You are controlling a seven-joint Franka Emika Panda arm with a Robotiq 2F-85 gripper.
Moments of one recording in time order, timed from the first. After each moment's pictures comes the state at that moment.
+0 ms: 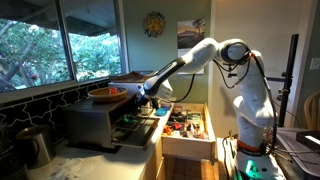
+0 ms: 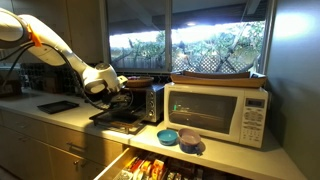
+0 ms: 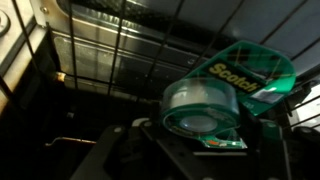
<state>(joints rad) 0.30 0.12 -0.13 -2.16 0.72 2.95 -0.99</state>
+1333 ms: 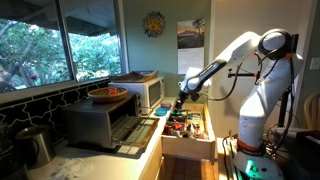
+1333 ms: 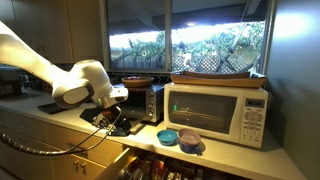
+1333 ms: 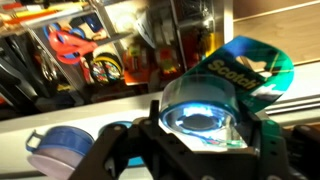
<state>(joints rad) -0.21 -0.44 -0.18 -2.76 0.05 2.74 -0.31</state>
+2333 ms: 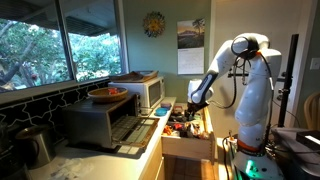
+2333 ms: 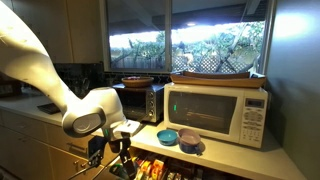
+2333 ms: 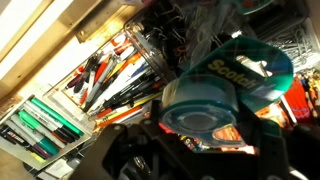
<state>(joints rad) -0.48 -0.15 -0.16 -2.74 -0.26 2.83 0.12</state>
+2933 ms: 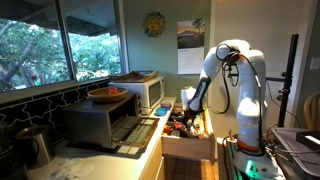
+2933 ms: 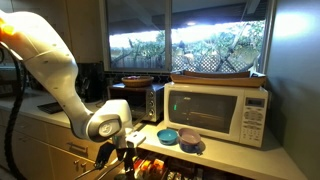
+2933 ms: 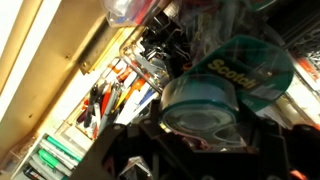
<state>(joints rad) -0.40 0.09 -0.19 -2.61 -0.51 2.76 0.58</state>
